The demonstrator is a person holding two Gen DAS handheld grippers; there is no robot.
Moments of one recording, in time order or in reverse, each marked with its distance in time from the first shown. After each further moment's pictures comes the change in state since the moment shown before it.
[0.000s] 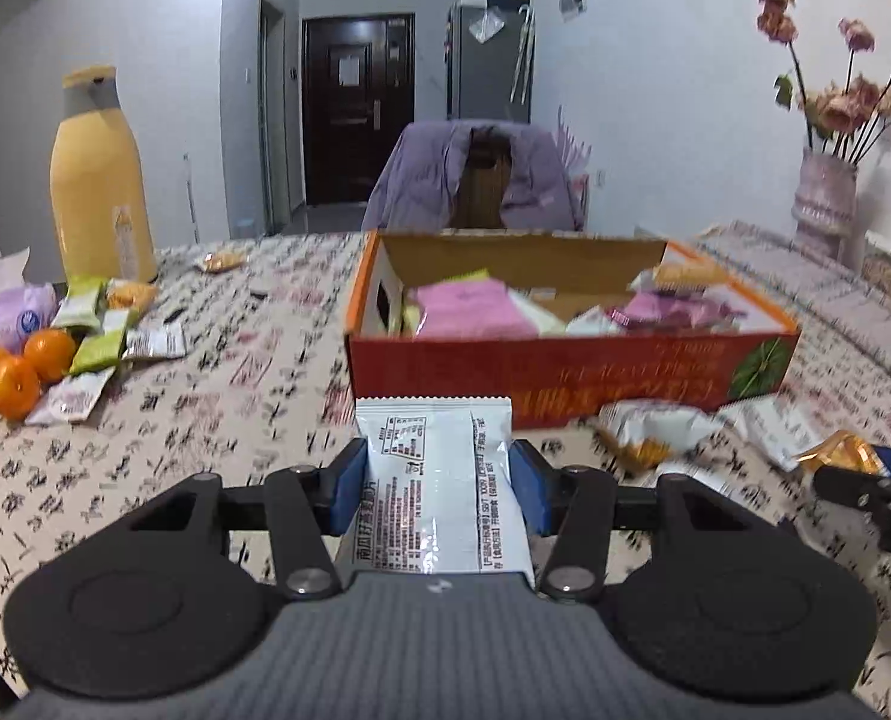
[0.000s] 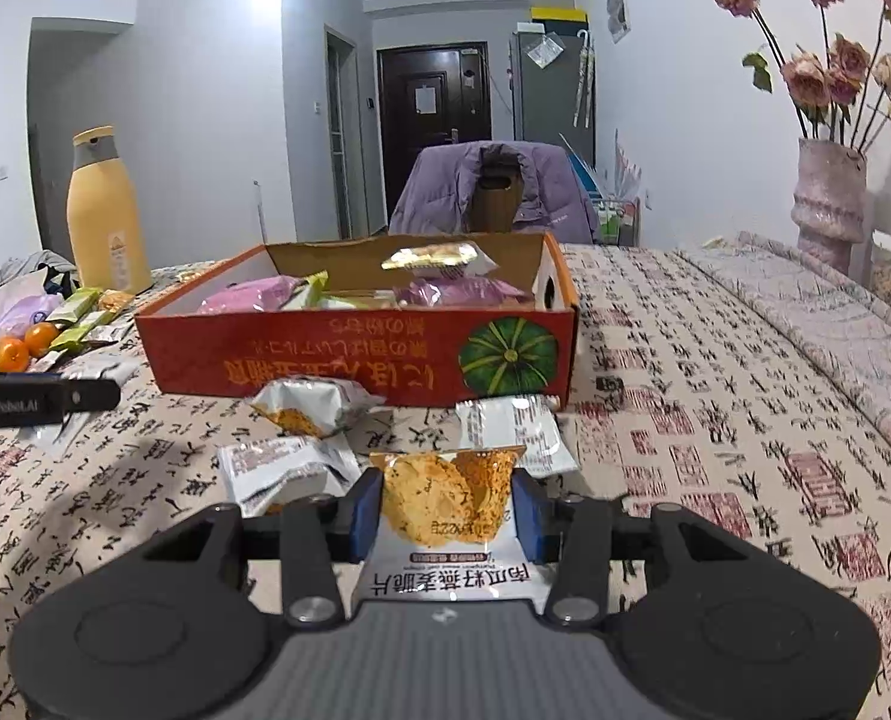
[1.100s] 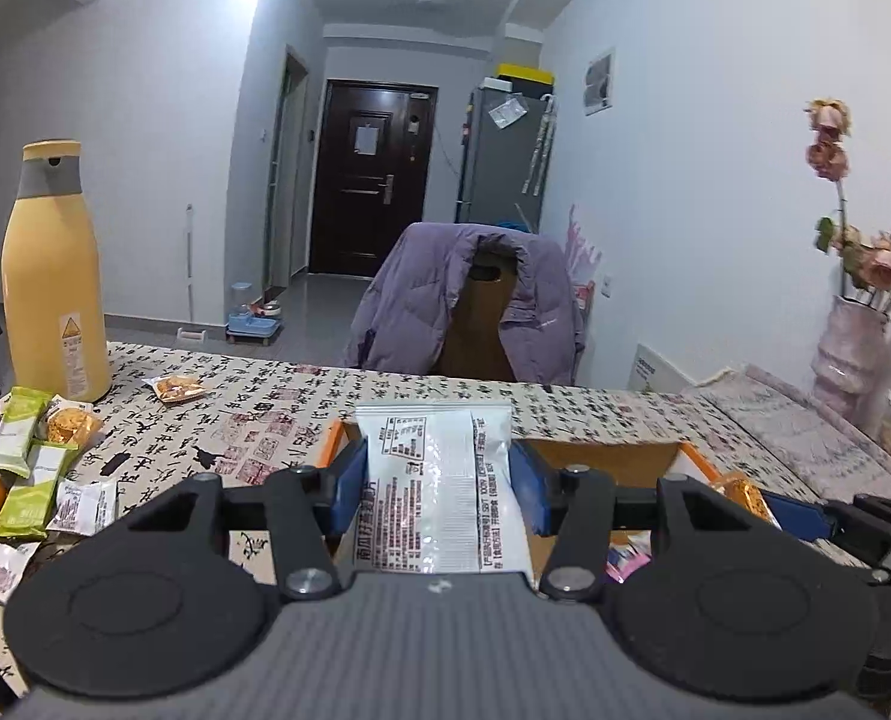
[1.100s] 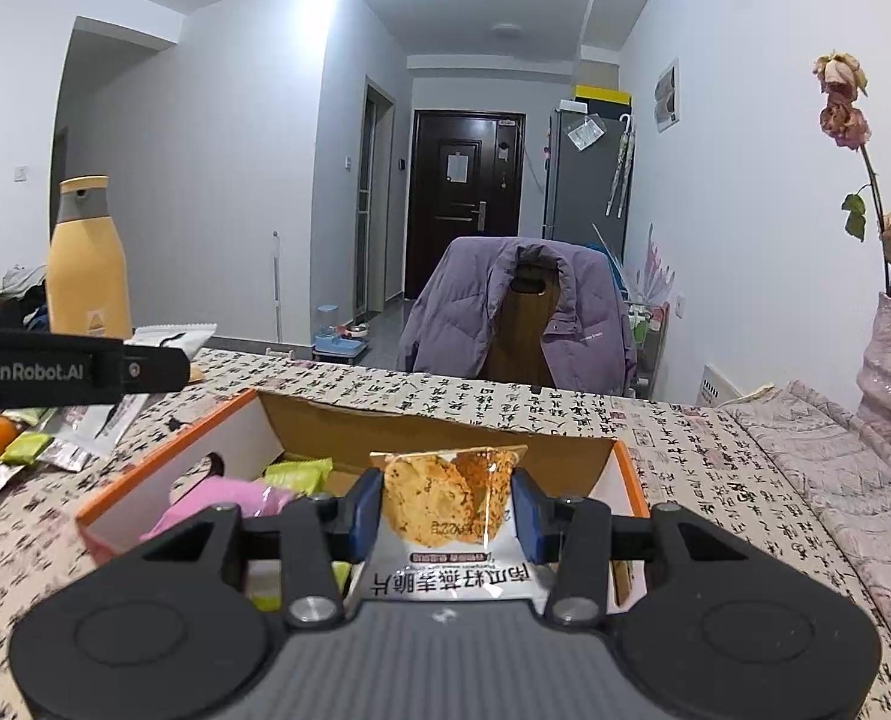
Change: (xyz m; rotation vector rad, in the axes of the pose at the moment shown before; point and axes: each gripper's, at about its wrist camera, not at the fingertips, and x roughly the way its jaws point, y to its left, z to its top) left arm 0.075 -0.008 0.121 -0.116 -0.154 -0.007; right arm 0.105 0.032 0.133 -0.101 -0.128 -0.001
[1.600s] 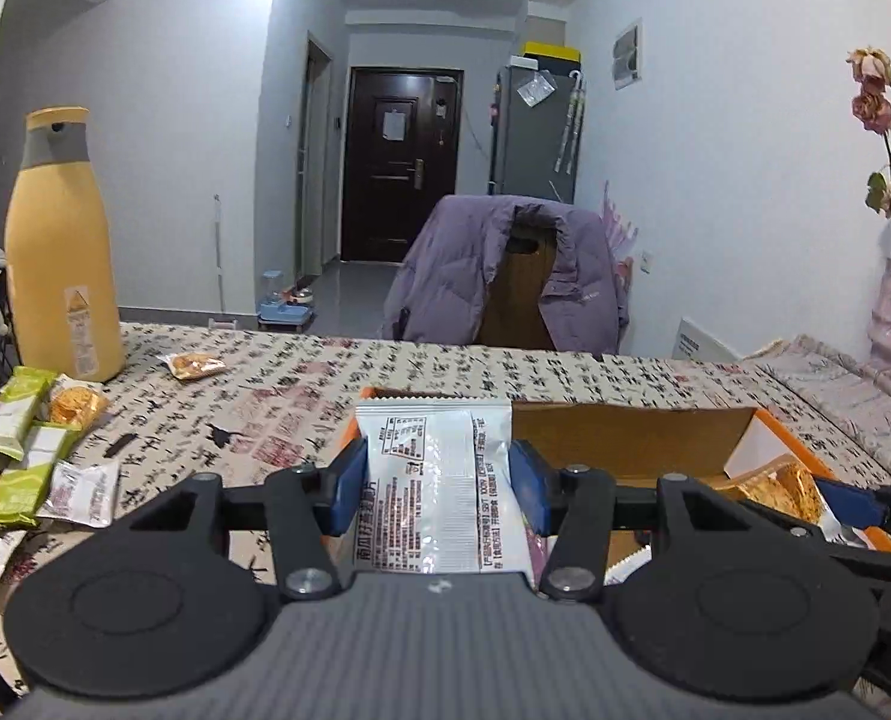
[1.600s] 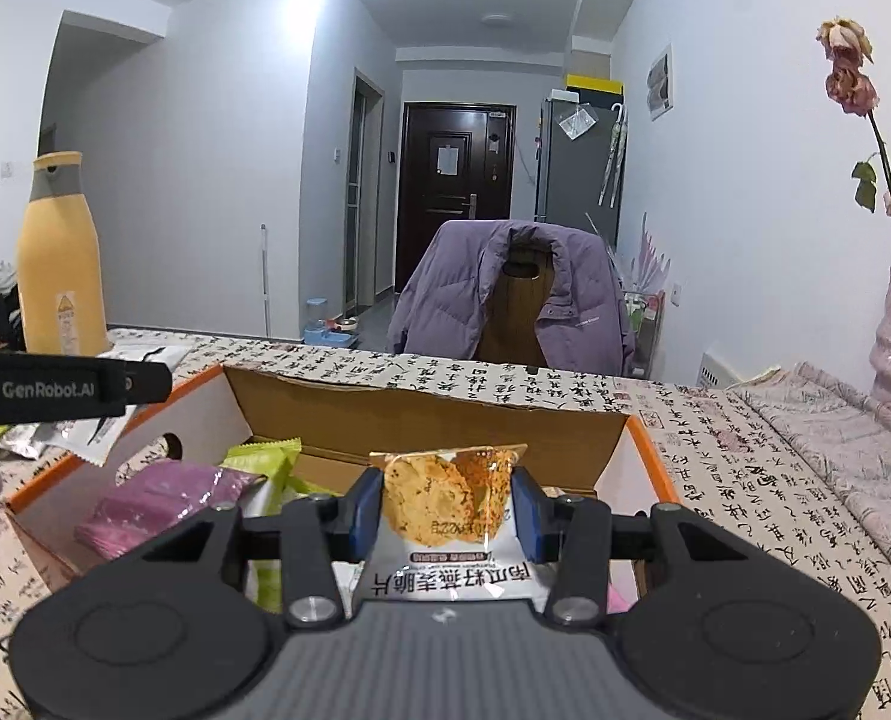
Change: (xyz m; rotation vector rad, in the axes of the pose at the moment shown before) left arm 0.046 0.007 -0.028 0.031 0.032 0.064; right arm 0.037 -0.001 -0.026 -0.006 0.005 -0.015
